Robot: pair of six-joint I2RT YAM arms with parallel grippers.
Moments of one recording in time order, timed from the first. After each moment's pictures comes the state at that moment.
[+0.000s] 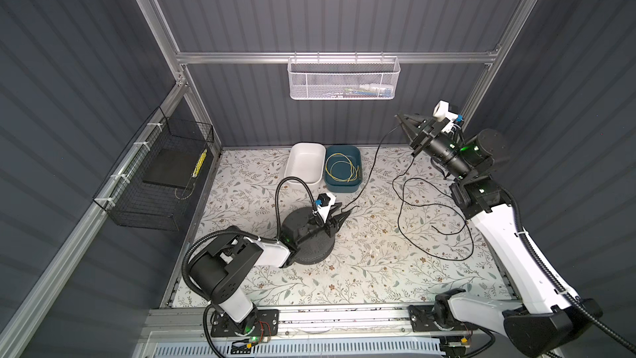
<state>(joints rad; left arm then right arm) -0.74 1.63 0.51 1.13 0.29 -0.14 0.28 1.20 1.35 0.18 -0.50 1.54</state>
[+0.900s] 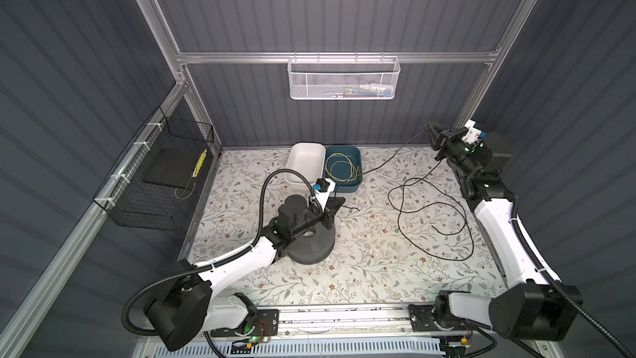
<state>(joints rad) -0.75 1.29 0.79 0.31 0.25 -0.16 -0.07 1.28 1.18 0.14 -0.48 1.49</state>
